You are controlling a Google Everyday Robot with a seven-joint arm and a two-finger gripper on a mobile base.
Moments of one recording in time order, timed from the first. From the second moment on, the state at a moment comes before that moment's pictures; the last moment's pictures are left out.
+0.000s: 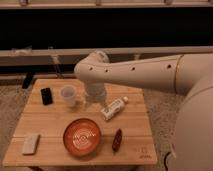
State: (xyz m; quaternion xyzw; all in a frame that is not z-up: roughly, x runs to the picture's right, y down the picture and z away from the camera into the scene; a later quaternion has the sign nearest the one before) arm -0.042 0.088 0.684 -0.24 0.22 0.66 0.68
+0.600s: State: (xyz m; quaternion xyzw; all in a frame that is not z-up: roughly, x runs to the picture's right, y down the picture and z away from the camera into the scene) arm -0.039 0.086 0.683 -0.24 0.22 0.66 0.68
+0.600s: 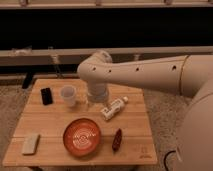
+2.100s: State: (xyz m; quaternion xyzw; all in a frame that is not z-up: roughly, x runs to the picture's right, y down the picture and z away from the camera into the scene) arm -0.031 0.076 0.688 -0.24 0.22 0.66 0.68
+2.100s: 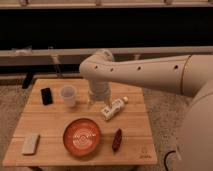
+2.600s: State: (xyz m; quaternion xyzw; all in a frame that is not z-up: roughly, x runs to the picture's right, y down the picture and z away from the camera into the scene) arm -0.022 0.070 0.692 -0.24 0.22 0.66 0.68
